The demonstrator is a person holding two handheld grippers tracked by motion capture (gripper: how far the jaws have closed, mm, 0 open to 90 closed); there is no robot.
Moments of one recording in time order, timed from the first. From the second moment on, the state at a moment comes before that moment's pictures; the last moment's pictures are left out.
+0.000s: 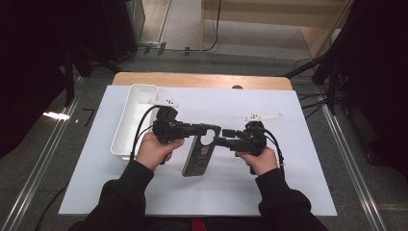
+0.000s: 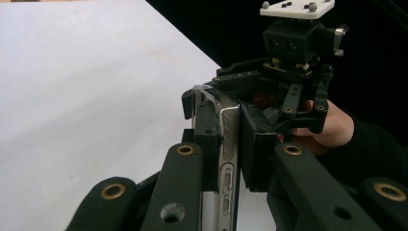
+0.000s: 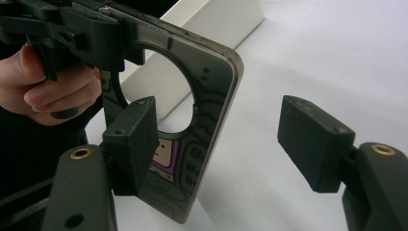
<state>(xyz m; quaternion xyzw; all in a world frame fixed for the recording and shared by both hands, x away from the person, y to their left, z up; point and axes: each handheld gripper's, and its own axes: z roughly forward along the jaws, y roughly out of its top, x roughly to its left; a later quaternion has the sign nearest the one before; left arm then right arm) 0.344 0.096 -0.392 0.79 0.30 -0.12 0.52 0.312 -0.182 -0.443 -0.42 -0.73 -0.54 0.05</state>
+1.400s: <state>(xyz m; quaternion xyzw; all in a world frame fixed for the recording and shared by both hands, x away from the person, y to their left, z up) 0.341 0.092 -0.395 0.78 0.28 -0.12 0.54 0.319 -0.176 -0.450 -0.42 -0.71 -0.56 0.10</state>
